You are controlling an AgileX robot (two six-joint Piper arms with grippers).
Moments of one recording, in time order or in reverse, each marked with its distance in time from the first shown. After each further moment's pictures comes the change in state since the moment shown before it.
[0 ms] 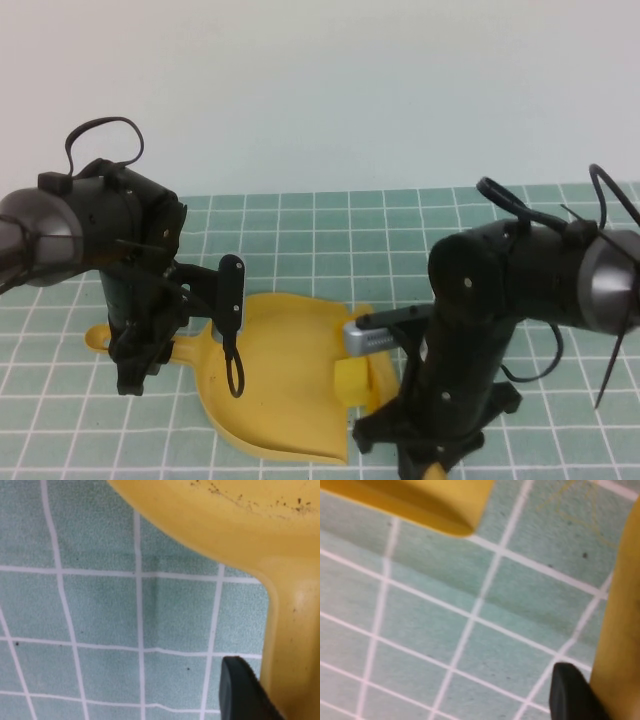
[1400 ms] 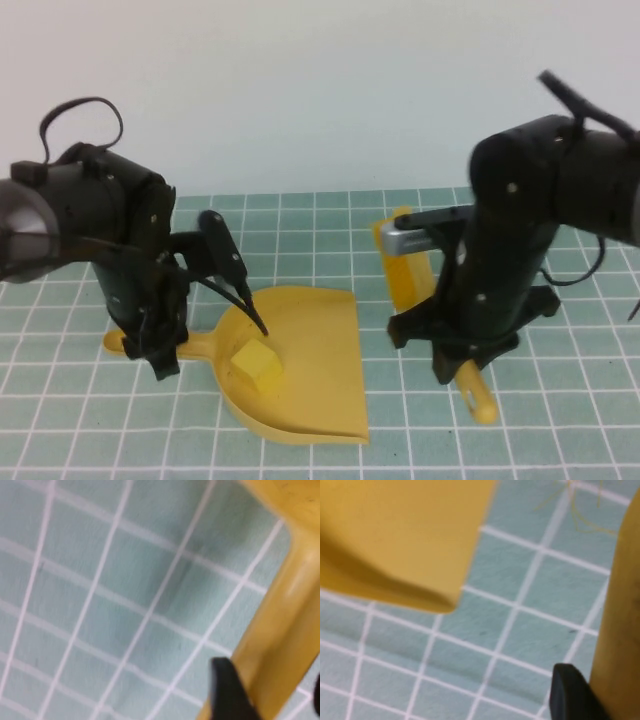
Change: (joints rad) right arm -0.110 -0.032 -0.191 -0.161 0.104 0.069; left arm 0.002 -0.066 0.000 -0.010 0.010 -0.426
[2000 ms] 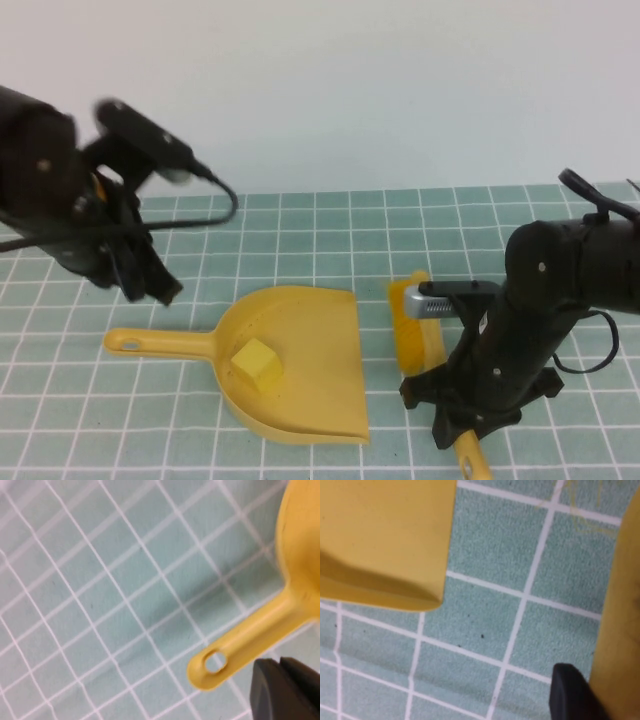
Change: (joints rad) right arm -0.052 -0.003 0.306 0.218 -0.291 -0.136; left arm 0.000 -0.318 0.000 -0.059 -0.022 -0.425
